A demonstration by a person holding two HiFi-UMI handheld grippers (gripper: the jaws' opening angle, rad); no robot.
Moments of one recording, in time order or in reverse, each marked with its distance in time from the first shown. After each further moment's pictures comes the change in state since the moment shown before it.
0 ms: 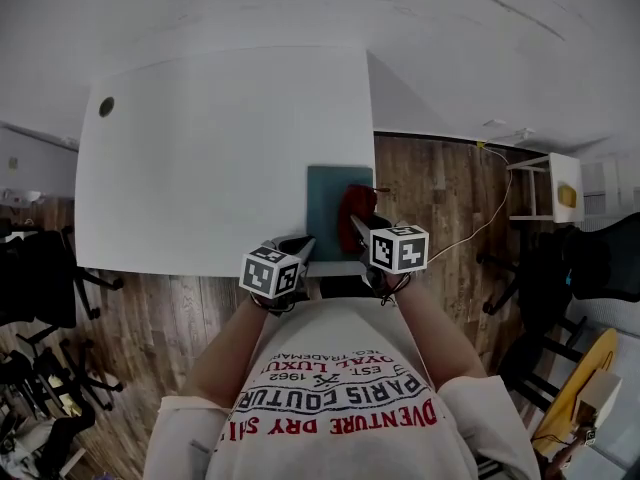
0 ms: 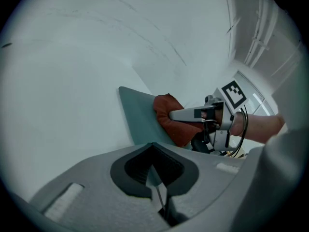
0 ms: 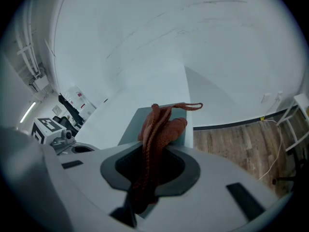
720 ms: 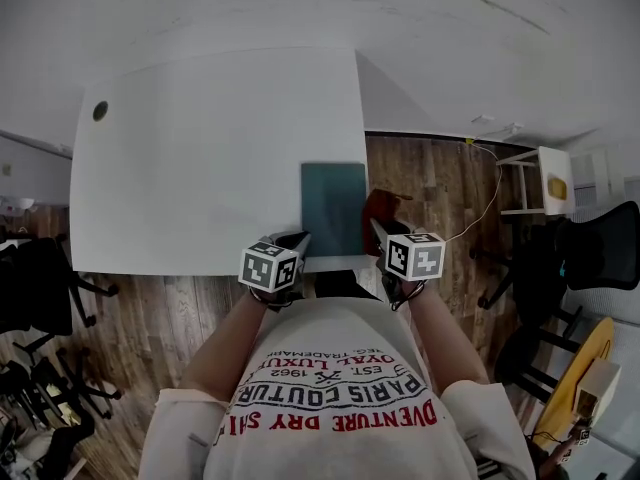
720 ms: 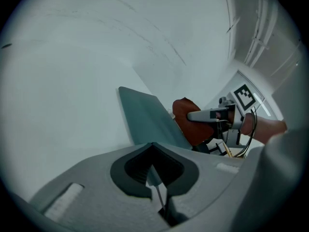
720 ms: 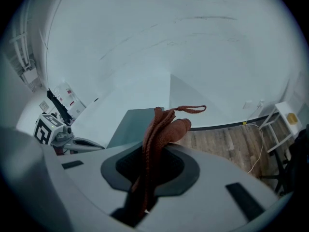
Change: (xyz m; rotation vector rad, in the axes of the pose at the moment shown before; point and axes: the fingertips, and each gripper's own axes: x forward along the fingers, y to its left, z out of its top) left arm 0.003 -0.003 0.000 0.000 0.000 0.004; right arm -0.058 -0.031 -0.006 -0.009 -0.016 -0.154
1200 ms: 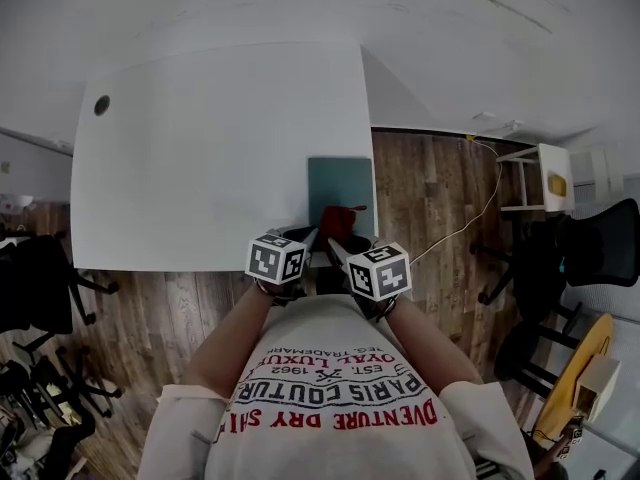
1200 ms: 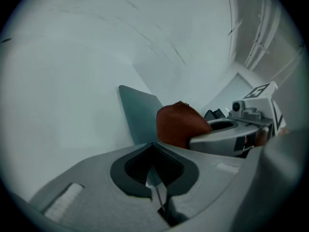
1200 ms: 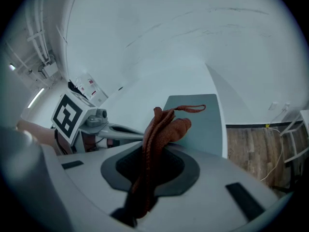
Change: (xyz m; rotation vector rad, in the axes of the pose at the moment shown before) left arm -0.004 0.001 -0.001 -0.023 0.010 -0.026; right arm 0.015 0.123 -0.037 -0.127 0.088 0.201
